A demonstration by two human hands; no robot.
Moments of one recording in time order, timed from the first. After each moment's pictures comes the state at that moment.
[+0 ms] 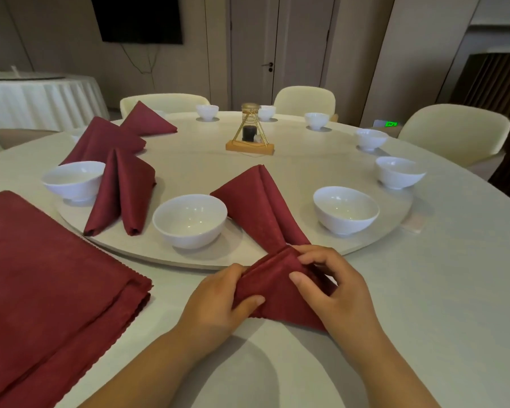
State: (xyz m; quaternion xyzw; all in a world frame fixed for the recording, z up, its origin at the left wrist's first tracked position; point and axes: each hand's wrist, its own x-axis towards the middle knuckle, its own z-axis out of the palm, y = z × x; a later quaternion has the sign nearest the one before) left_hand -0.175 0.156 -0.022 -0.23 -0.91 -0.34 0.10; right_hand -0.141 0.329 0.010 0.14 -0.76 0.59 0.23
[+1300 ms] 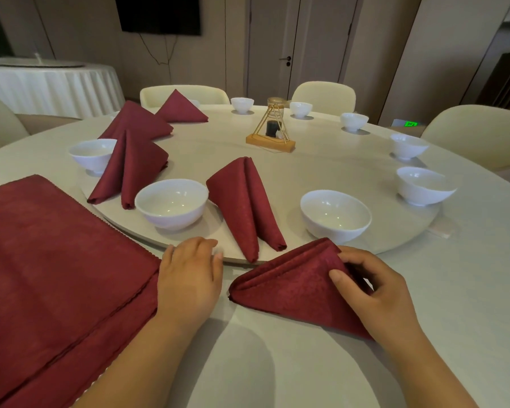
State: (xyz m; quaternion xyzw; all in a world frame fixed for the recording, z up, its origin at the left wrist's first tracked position) left_hand -0.185 0.106 -0.024 -0.06 -0.94 -0.16 0.30; right_hand -0.143 0.333 0.006 0.10 -0.77 0.60 0.20
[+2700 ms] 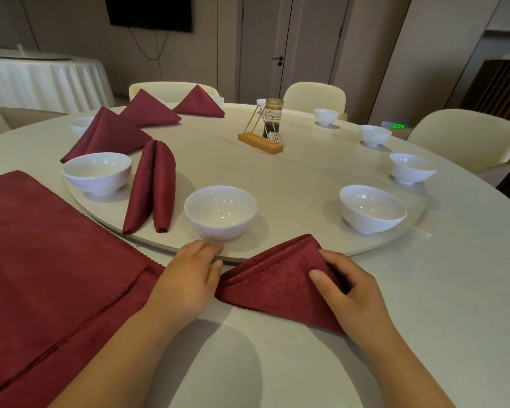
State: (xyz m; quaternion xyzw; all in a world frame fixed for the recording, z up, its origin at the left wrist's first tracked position) left_hand -0.185 0.109 -0.021 -0.15 -0.93 -0.28 0.18; right_hand -0.145 0.329 -0.004 0.08 -0.79 0.59 0.16
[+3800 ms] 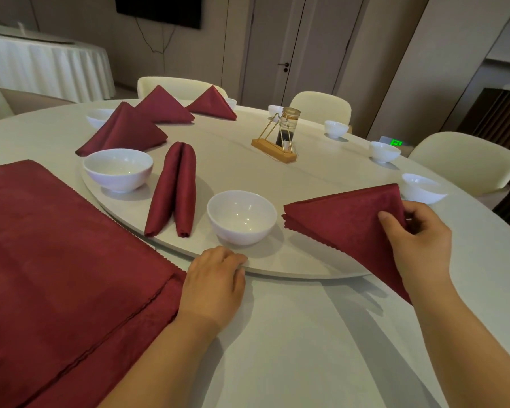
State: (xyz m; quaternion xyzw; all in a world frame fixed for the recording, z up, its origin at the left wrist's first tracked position) left_hand -0.198 0.099 -0.036 -0.13 -0.90 -0.24 0.33; right_hand -0.198 0.333 0.068 -0.05 -0.80 0.49 0.35
